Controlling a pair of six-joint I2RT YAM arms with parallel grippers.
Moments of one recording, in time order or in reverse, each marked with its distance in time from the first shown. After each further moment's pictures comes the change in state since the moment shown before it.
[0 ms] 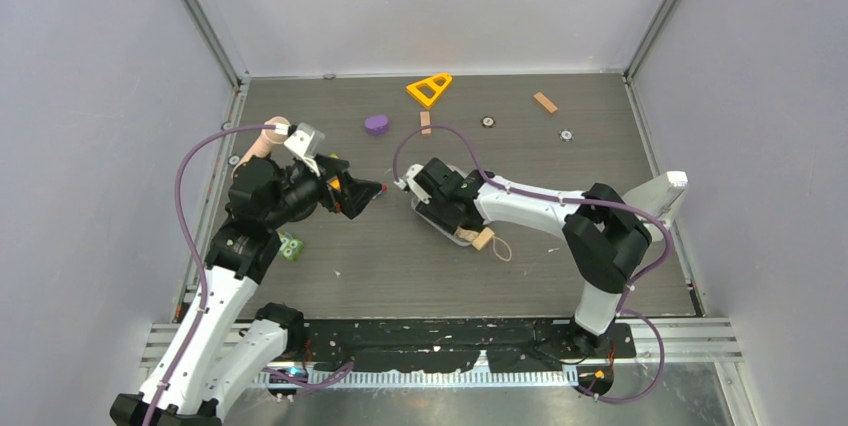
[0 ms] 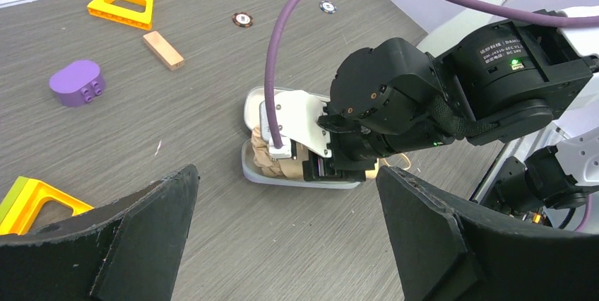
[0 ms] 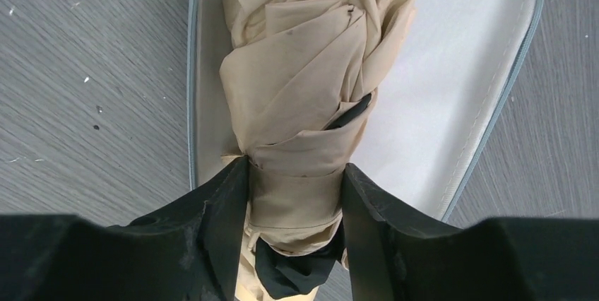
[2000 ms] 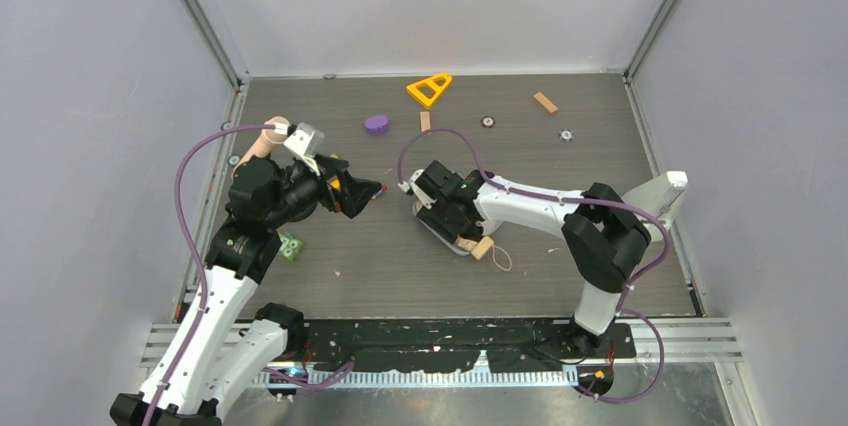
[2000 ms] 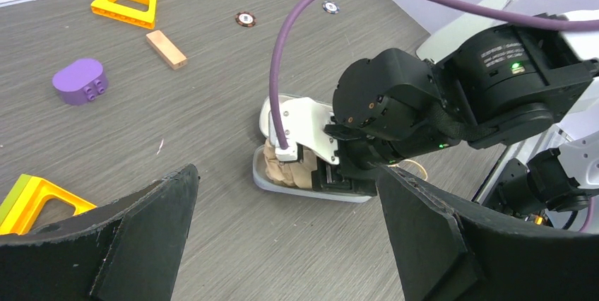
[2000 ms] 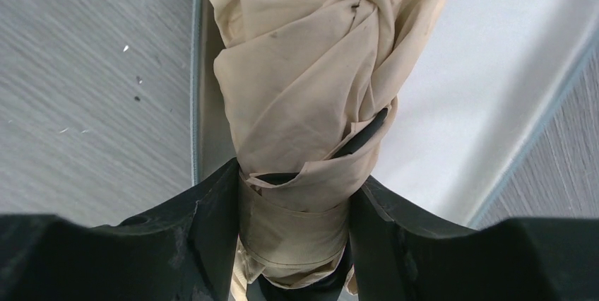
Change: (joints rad) left arm 0.000 0.002 0.000 0.000 -0.008 -0.003; right arm 0.002 0.007 -0.009 -0.051 -0.067 0.089
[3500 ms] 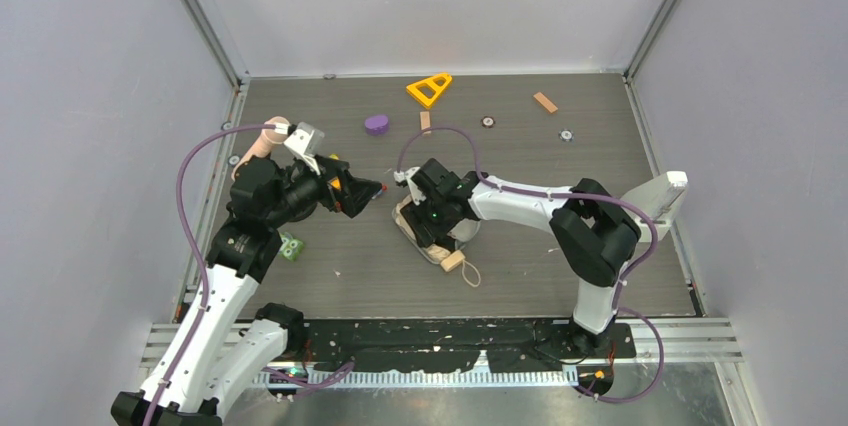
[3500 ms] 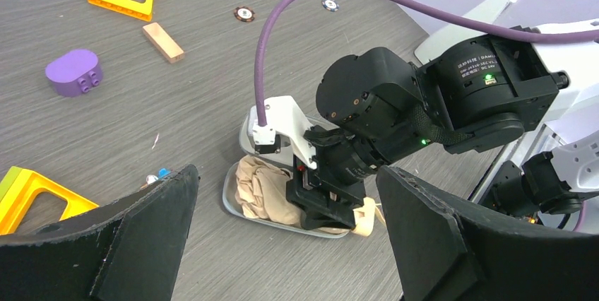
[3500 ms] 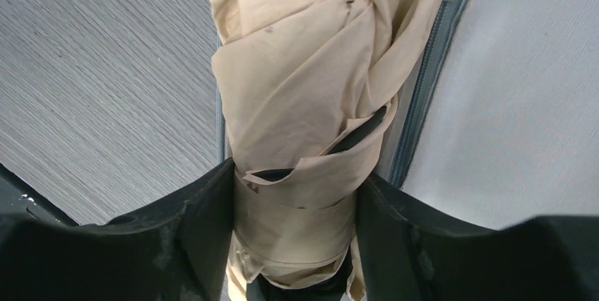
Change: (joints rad) left arm 0.004 0.006 -0.005 0.000 0.001 -0.023; right arm -0.013 0.051 0.010 0.129 -0.277 0.260
